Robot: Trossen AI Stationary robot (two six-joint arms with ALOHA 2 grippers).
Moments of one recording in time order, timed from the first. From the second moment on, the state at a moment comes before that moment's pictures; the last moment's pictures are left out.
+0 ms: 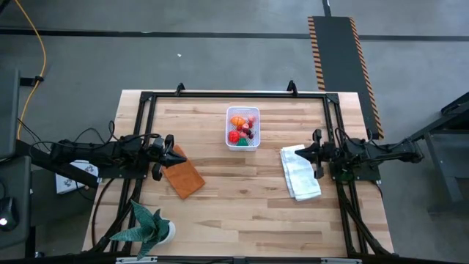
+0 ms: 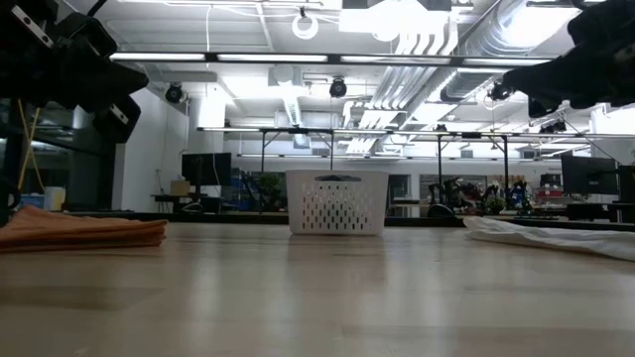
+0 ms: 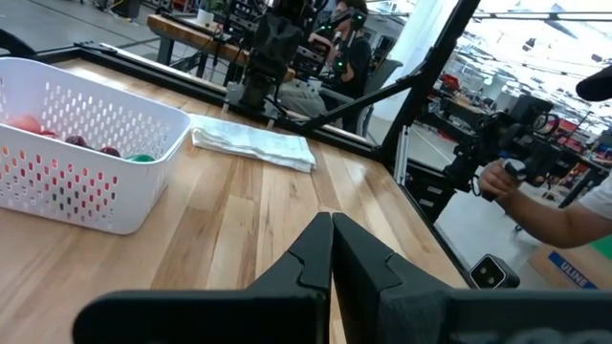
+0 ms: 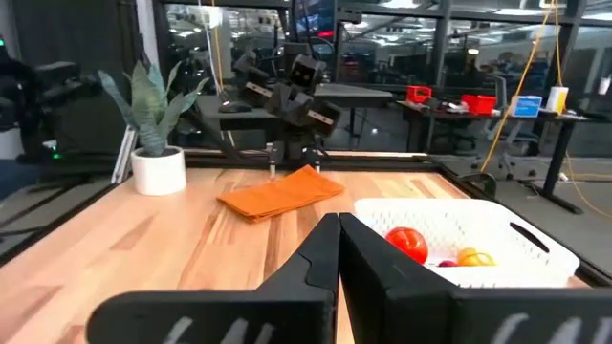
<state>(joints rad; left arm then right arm) 0.10 0.11 0.01 0.03 0.12 -0.37 0.12 0.01 0.01 0.04 0.16 -0.06</state>
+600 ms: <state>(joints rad) 0.10 0.11 0.01 0.03 0.12 -0.37 0.12 0.13 0.01 0.03 0.14 -0.05</state>
